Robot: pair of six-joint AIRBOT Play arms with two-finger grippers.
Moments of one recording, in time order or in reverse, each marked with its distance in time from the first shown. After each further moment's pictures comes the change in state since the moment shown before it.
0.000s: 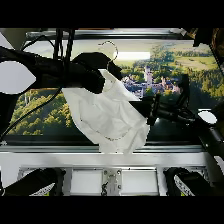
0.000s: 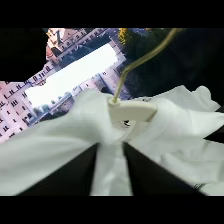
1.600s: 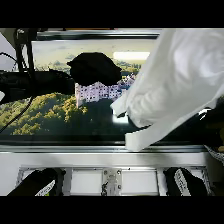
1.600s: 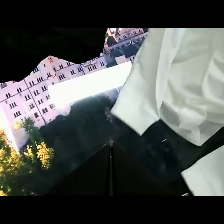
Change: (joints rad) left arm 0.205 0.217 -0.275 0.007 0.099 -0.031; right arm -0.638 0.075 0.623 -0.840 -0.232 0.783
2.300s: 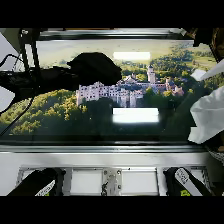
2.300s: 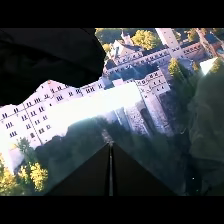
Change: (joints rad) left arm -0.005 0.000 -0.050 0.000 0.134 0.001; right arm -0.212 -0.262 0.541 -0.618 -0.069 0.547
